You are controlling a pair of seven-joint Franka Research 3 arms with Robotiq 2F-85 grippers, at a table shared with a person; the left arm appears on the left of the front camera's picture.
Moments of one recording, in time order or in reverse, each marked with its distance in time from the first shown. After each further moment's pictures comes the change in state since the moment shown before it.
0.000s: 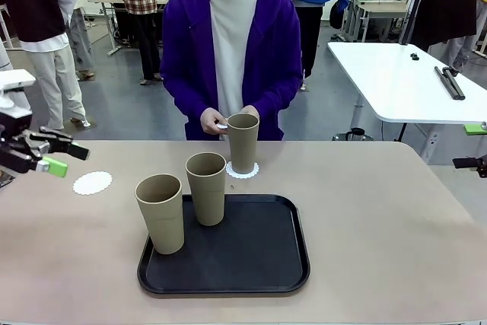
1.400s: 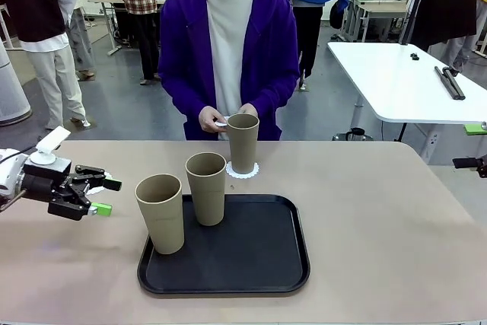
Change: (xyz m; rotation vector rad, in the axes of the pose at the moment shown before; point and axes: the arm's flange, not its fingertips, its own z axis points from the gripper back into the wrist) left arm -0.086 0.041 -0.072 0.139 -0.043 -0.140; right arm 0.000 0.000 0.000 0.000 0.000 0.000
